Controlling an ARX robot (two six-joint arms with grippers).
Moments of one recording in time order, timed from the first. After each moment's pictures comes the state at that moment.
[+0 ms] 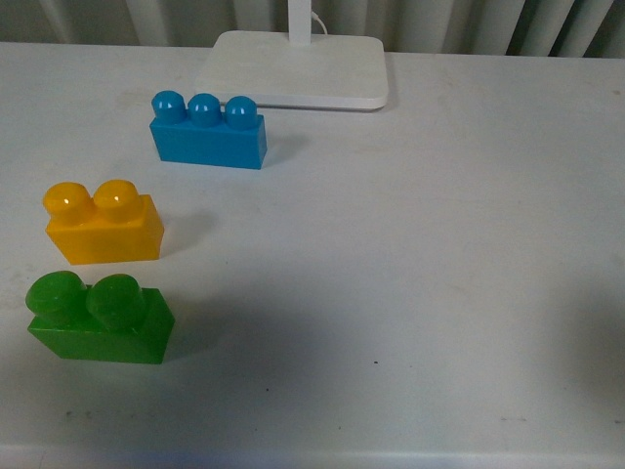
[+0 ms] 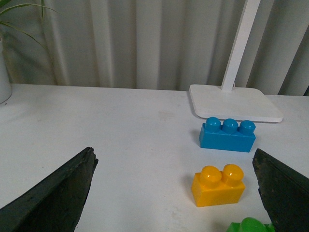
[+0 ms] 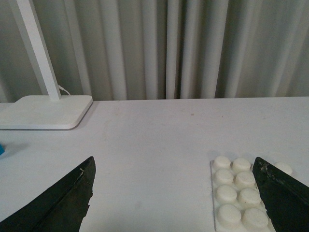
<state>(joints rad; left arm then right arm) 0.00 0.00 0.01 0.00 0.00 0.00 0.00 0.00 0.01 0.00 0.00 0.00</state>
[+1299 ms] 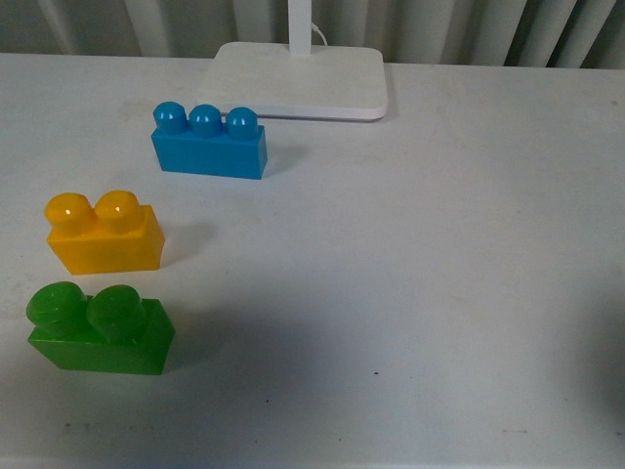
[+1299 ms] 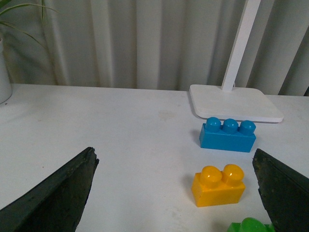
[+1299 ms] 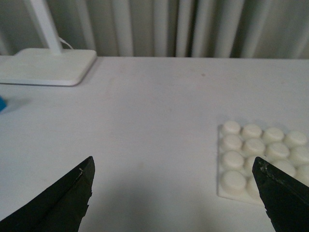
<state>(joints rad) 0.00 0.00 0.01 0.00 0.00 0.00 -0.17 0.22 0.10 -0.08 -0.21 -0.05</state>
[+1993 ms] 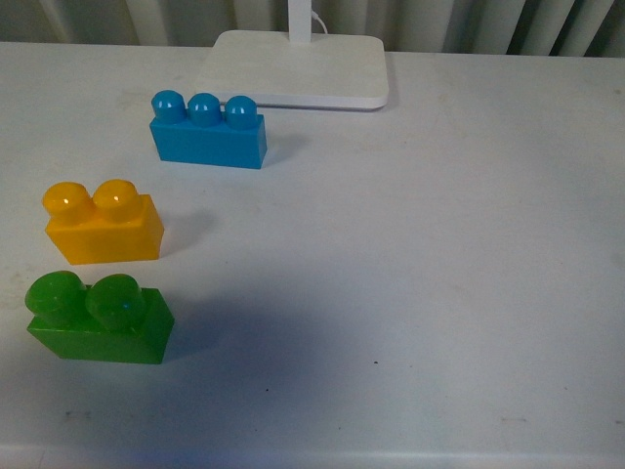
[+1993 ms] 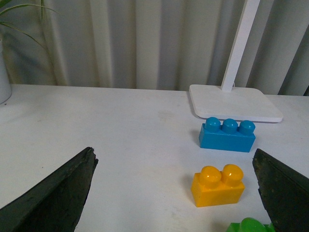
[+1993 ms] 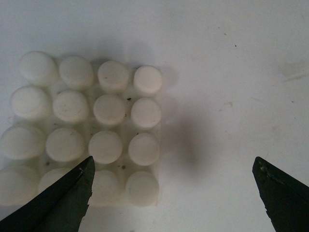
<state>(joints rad) 0.00 0.00 0.01 0.00 0.00 0.00 -0.62 1.42 0.72 -0.06 -0.22 -0.47</state>
